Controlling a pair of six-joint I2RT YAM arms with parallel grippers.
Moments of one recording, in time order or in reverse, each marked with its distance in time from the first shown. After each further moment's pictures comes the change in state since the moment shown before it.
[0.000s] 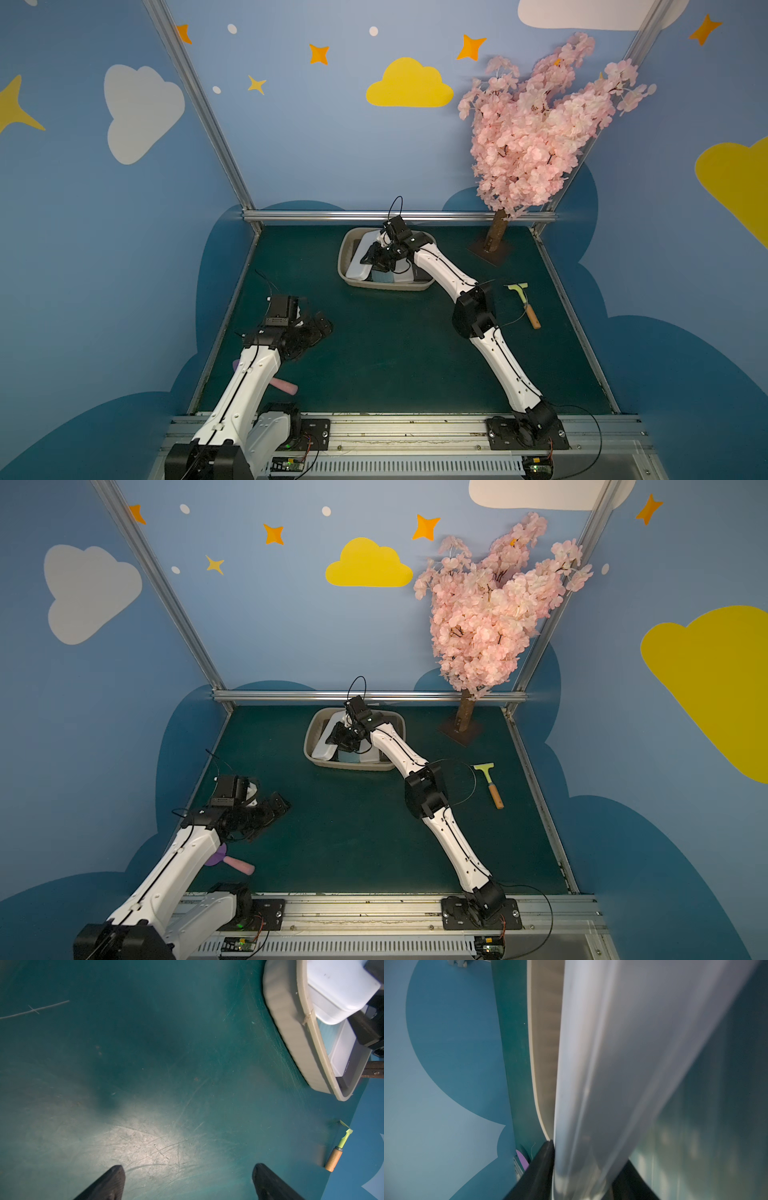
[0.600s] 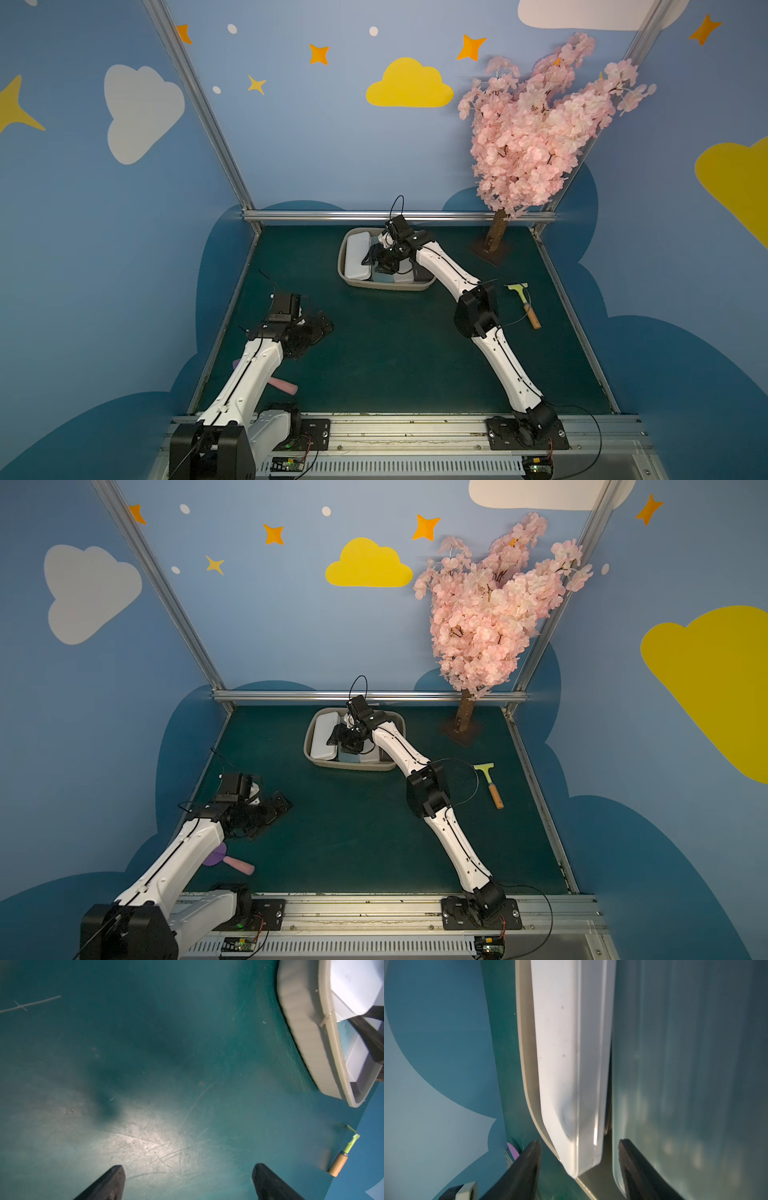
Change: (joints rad) left arm 0.000 0.089 0.000 0.046 0.001 -0.008; right arm -0.028 -0.035 -0.023 -0.062 0.020 -0.073
